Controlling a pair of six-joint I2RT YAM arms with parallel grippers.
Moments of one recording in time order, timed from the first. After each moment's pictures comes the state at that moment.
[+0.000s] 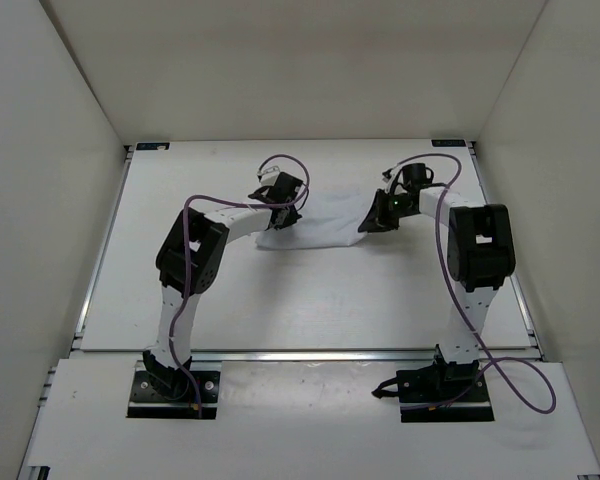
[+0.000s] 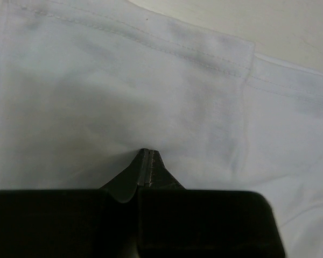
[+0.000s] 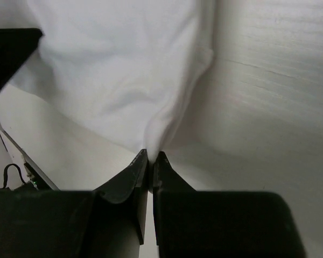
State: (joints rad) left arm -0.56 2.14 1.49 -0.25 -0.32 -0.83; right arm 0.09 2.04 1.34 -0.39 -0.67 0.30
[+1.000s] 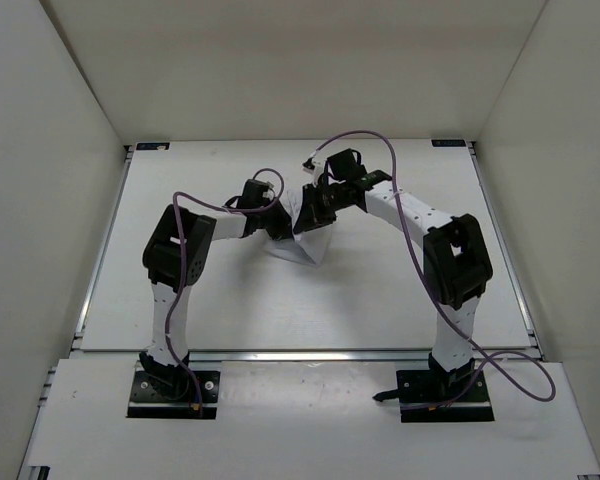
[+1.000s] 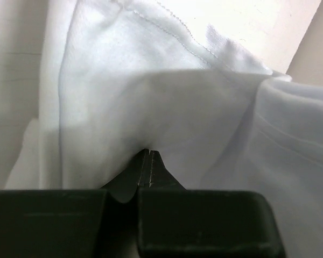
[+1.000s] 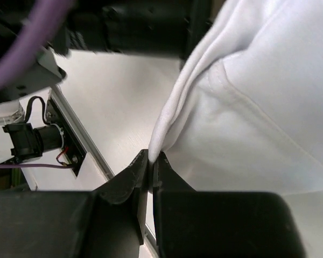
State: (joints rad) left arm -0.41 2.14 1.27 0.09 0.46 -1.00; right arm 0.50 1.95 1.58 -0.51 -0.69 0.31
